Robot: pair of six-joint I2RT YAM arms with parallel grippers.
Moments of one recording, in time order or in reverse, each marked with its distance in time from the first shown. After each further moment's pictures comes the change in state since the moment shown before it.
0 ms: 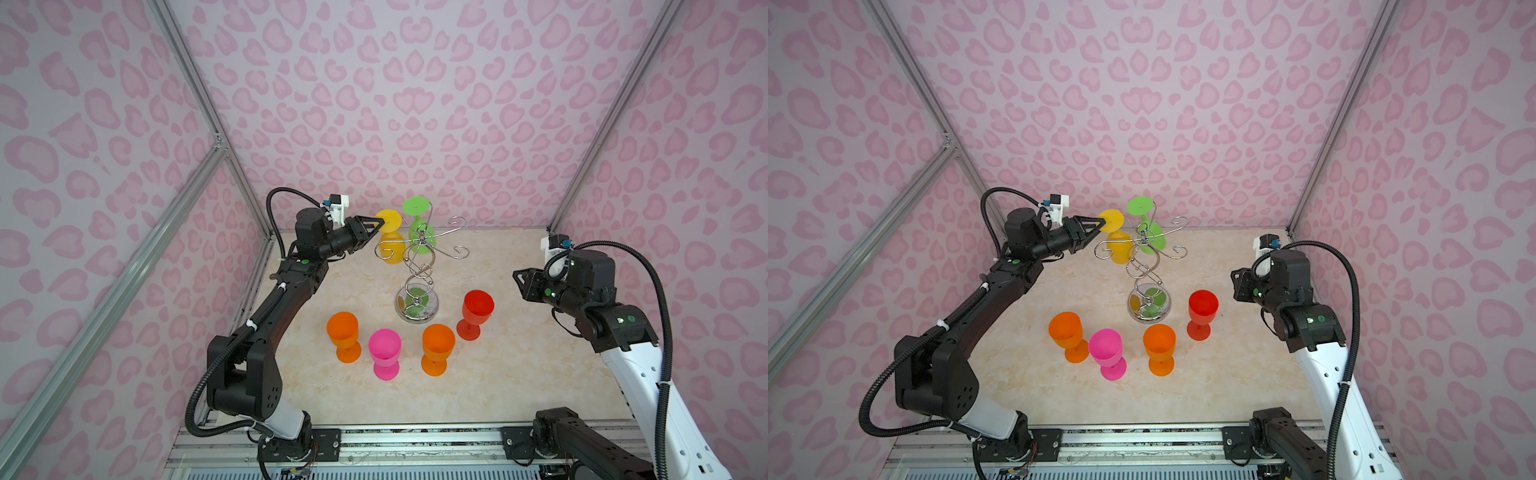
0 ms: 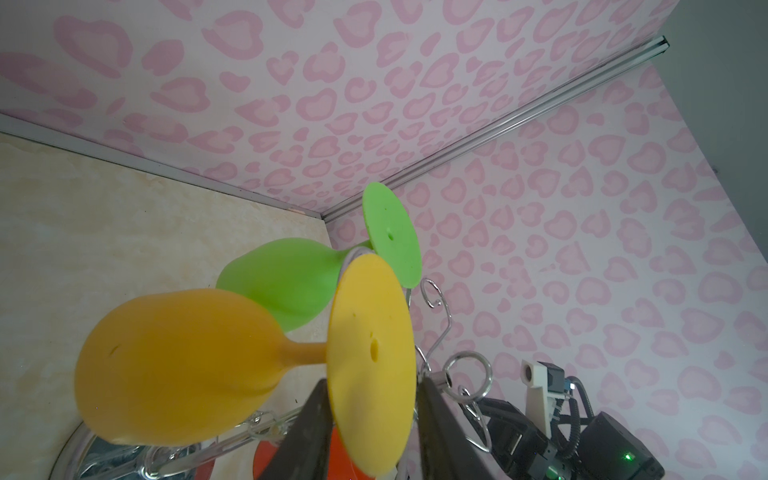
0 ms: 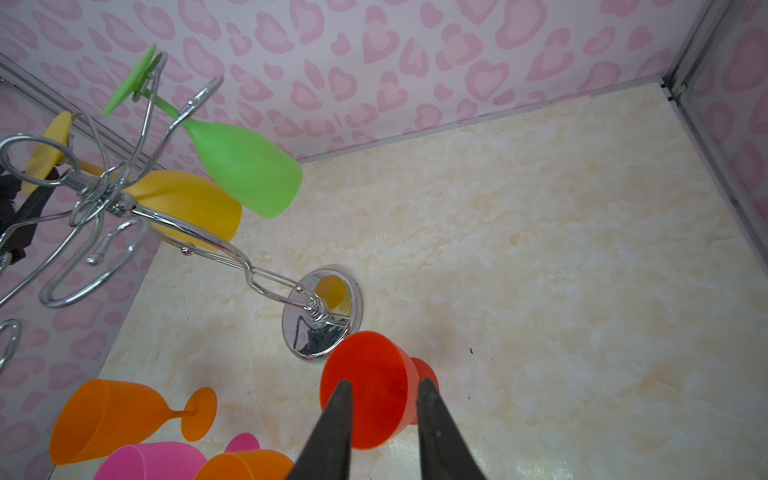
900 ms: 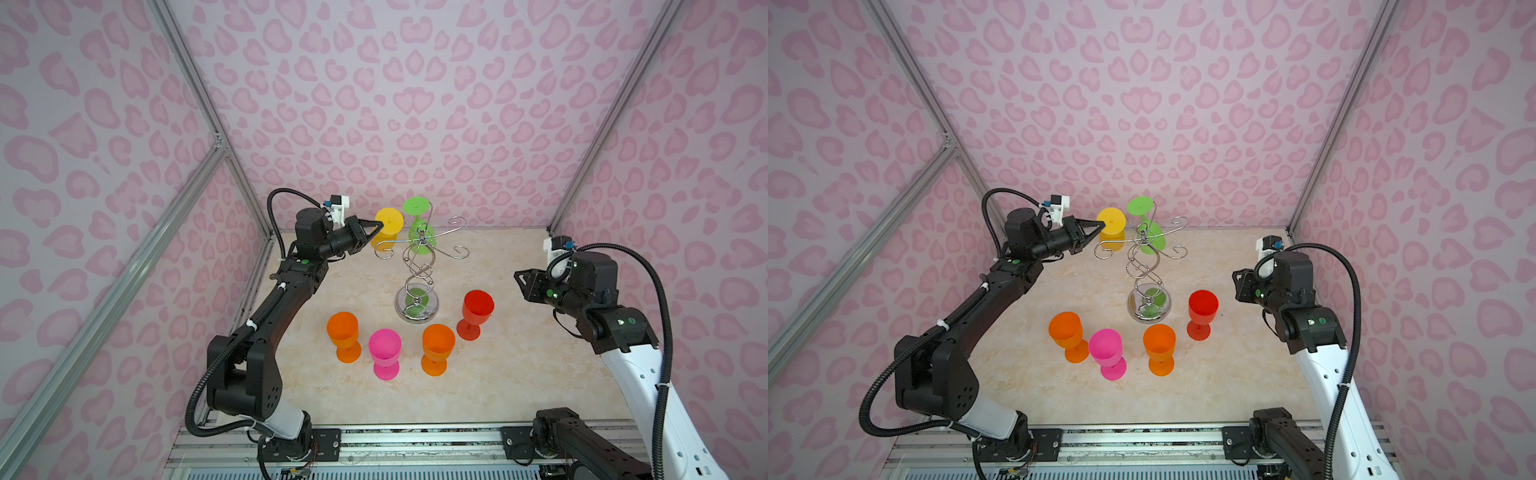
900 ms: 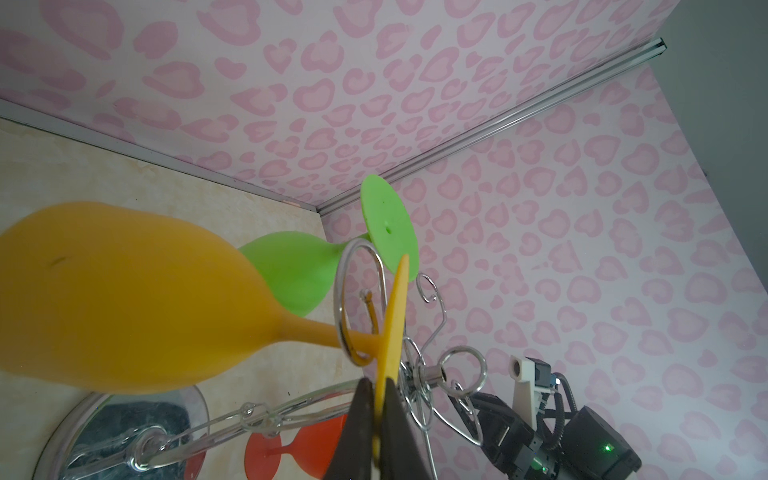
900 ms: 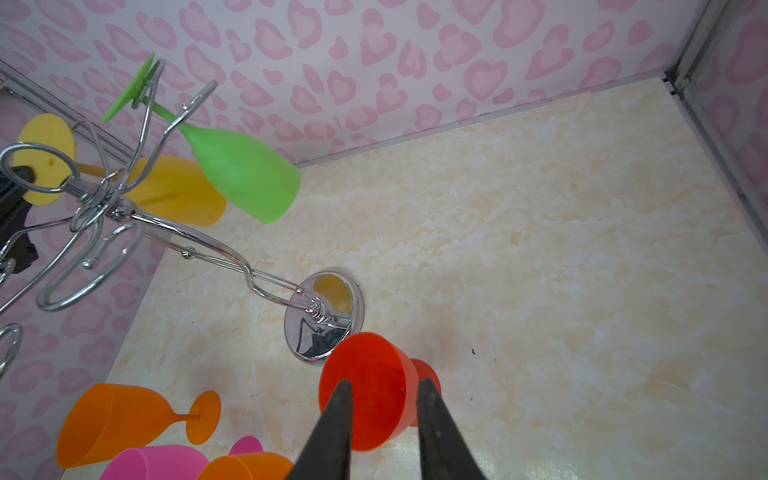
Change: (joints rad) left arm 0.004 -0.001 -0.001 -0.001 0.026 -0.029; right arm -0.032 -0.014 -0.026 0.020 -0.032 0.007
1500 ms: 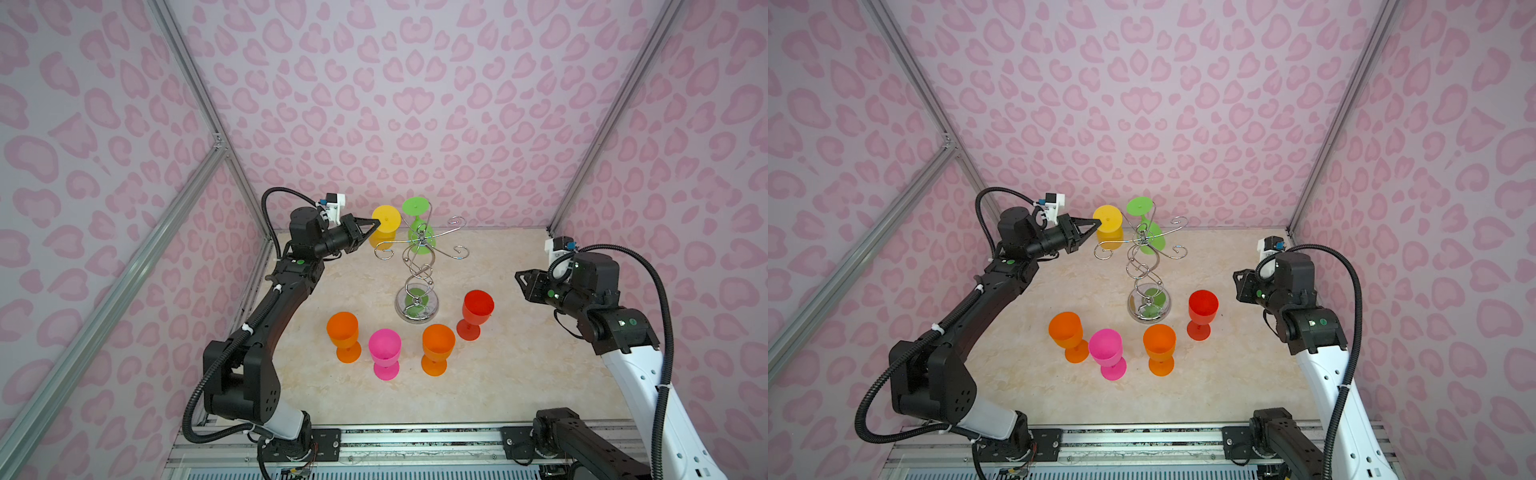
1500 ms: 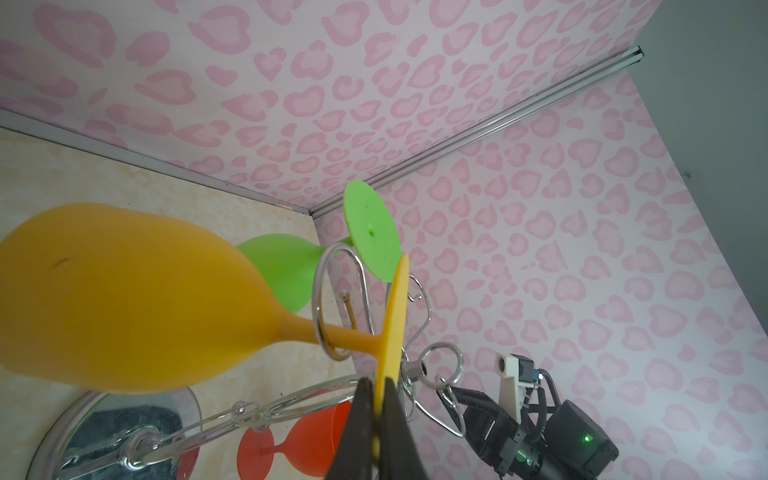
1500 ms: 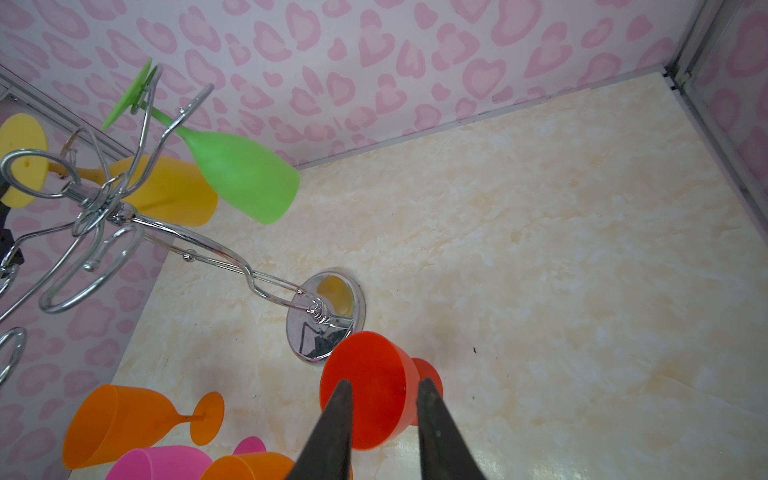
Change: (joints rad) left arm 0.022 -0.024 0.001 0.004 0.020 -0.011; right arm -0.011 -0.005 -0.004 0.001 -0.014 0.009
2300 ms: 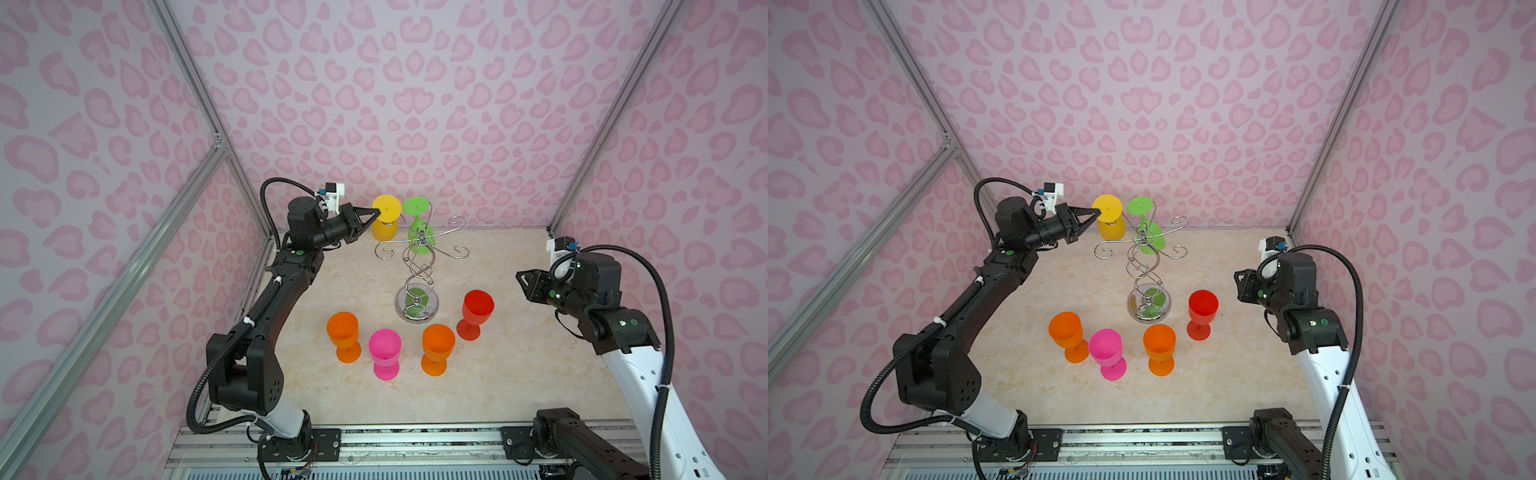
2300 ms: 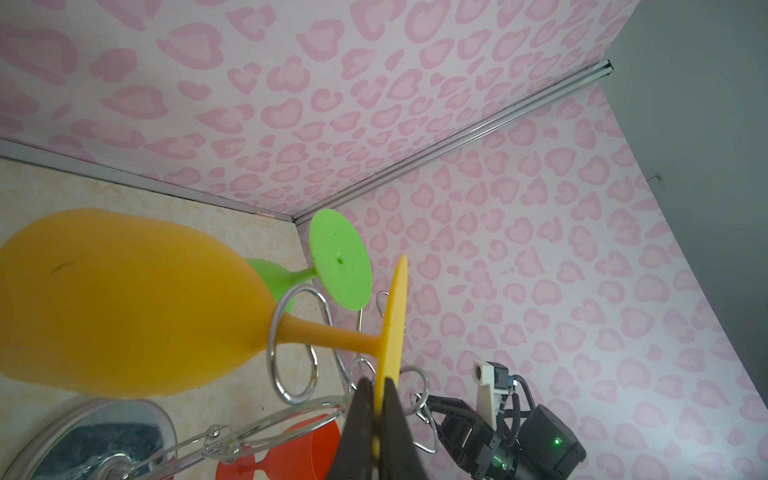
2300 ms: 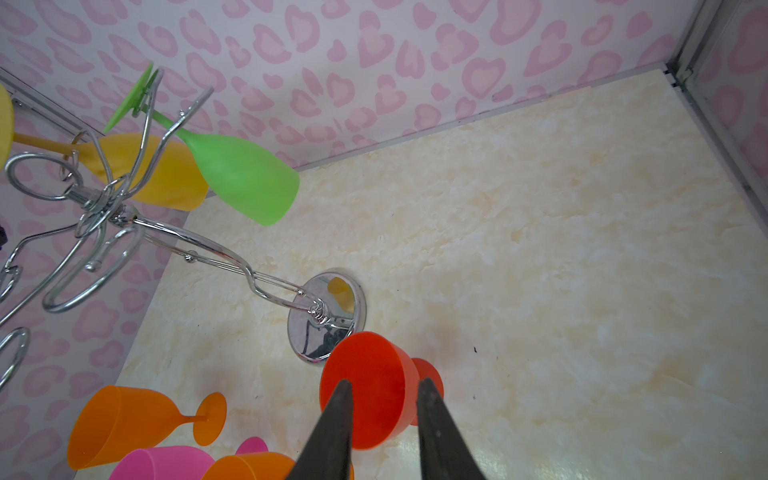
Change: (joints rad) left arm 0.002 0.063 0.118 0.002 0.025 -0.051; right arm -0.019 -0.001 -0.003 0.002 -0.023 0.000
